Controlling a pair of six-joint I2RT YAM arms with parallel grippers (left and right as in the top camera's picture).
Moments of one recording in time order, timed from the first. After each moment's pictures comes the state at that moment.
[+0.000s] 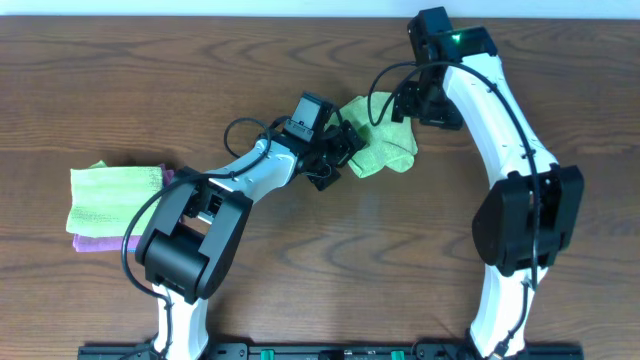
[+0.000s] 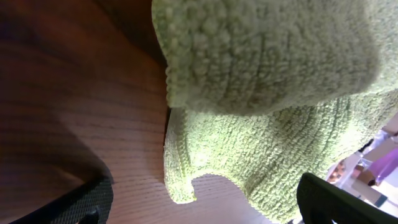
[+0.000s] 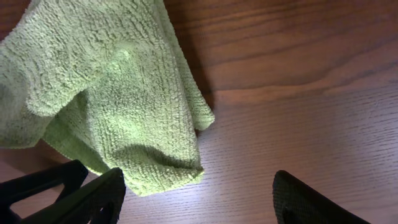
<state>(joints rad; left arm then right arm) -0.51 2.04 1.25 -0.18 0.48 -1.25 0.22 2.13 1.97 -1.30 0.08 0.42</state>
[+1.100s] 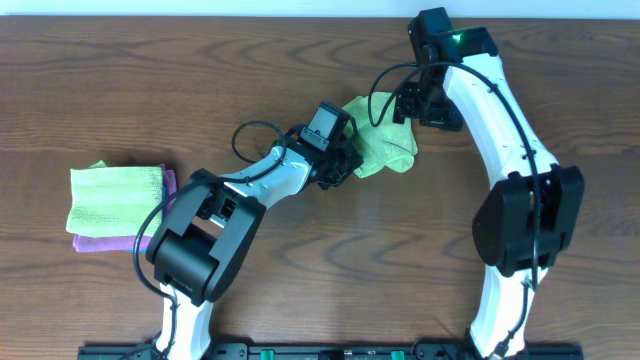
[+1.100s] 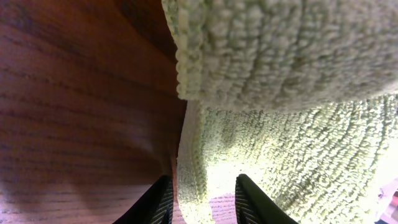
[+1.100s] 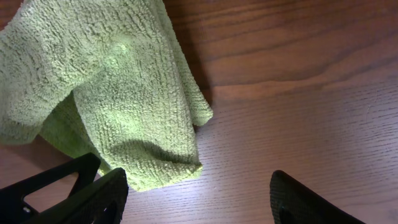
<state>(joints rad) -0.58 2.06 1.25 -0.18 0.31 -1.24 0.22 2.12 1.97 -1.31 0.08 0.42</state>
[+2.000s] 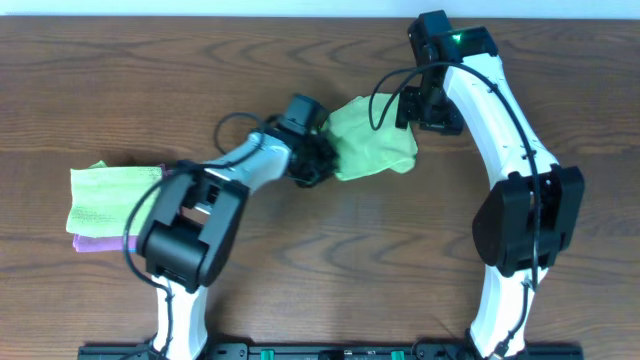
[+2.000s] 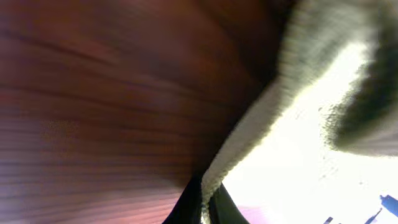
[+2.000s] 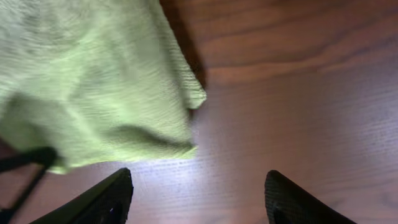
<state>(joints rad) -0.43 2.09 1.28 -0.39 0.48 -1.06 0.22 2.12 1.97 -1.37 0.08 0.42</state>
